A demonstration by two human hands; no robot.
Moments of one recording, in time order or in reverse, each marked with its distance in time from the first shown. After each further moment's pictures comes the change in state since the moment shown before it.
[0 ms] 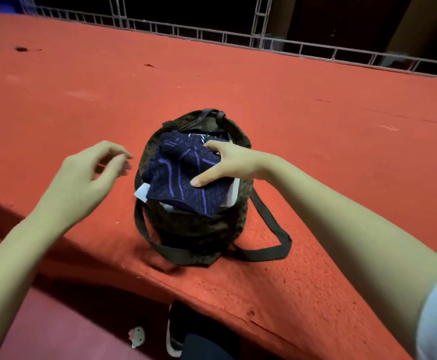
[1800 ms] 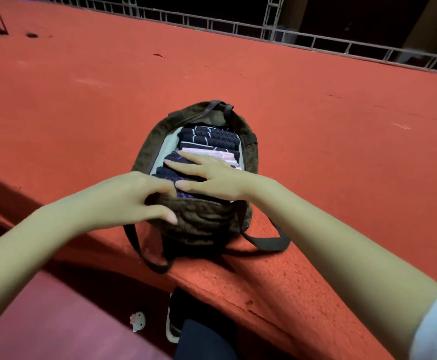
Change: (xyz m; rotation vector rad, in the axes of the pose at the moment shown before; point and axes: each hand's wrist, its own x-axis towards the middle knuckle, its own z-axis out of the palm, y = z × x) left_hand -0.012 0.048 0.009 0.269 -0.744 0.264; right_hand -0.010 -0.002 0.054 -0.419 -0.060 -0.288
